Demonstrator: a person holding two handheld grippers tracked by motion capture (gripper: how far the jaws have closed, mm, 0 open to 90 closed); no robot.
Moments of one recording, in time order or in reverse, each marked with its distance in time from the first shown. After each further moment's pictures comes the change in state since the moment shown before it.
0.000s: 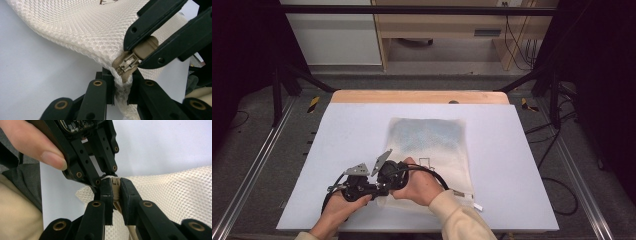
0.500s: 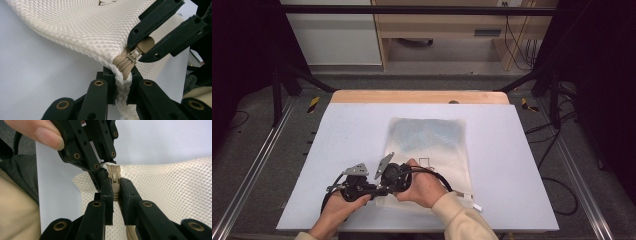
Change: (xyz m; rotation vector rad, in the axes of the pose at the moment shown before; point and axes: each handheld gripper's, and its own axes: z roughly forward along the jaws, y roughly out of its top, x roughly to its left) left arm -0.001 0.001 -0.003 0.000 -0.002 0.006; right arm 0.002 -0.009 -0.002 0.024 -0.020 -0.029
